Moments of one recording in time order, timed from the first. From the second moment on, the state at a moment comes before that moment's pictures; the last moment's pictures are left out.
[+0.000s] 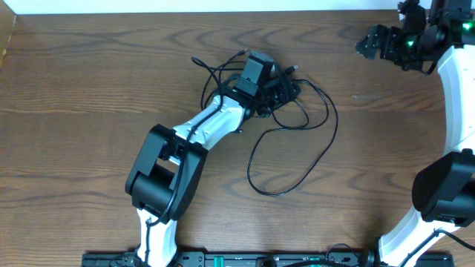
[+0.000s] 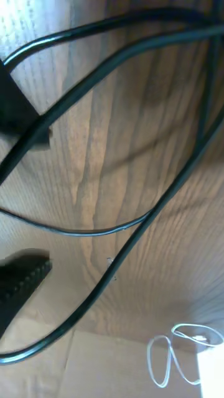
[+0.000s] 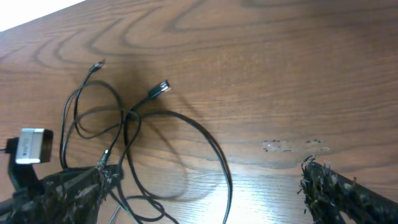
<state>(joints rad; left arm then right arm) -0.54 2.05 1.37 -0.11 0.40 -0.99 -0.14 1.92 1.89 -1.03 -0.41 0.09</state>
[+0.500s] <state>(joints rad) -0.47 1.99 1.37 -0.13 0.43 -0.83 -0.09 1.92 1.89 -1.06 -0.41 0.05</state>
